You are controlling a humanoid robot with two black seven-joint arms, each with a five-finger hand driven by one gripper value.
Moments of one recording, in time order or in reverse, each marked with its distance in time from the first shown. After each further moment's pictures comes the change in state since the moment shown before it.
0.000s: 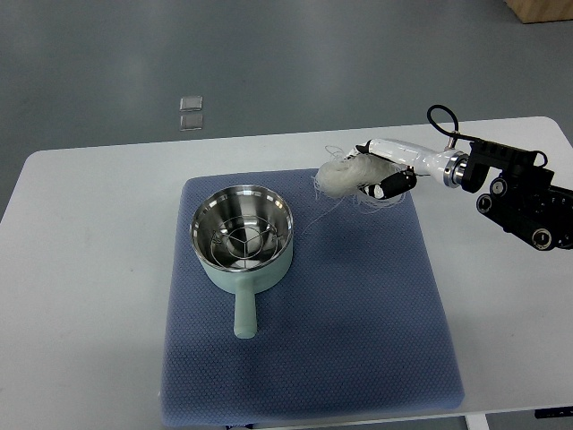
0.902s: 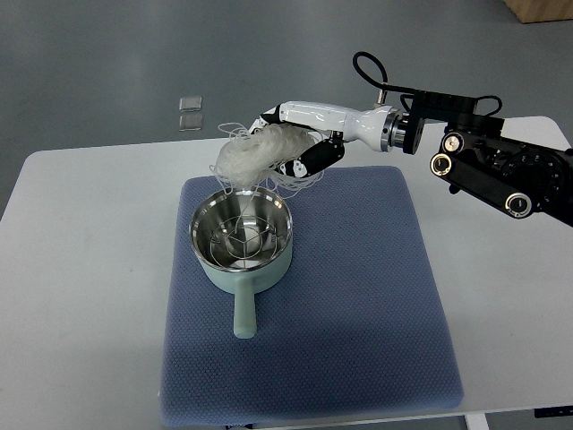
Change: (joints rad) left arm 0.000 0.000 0.000 0.000 0.000 0.000 0.000; right arm 0.148 0.074 -0.002 0.256 0.068 0.118 0.041
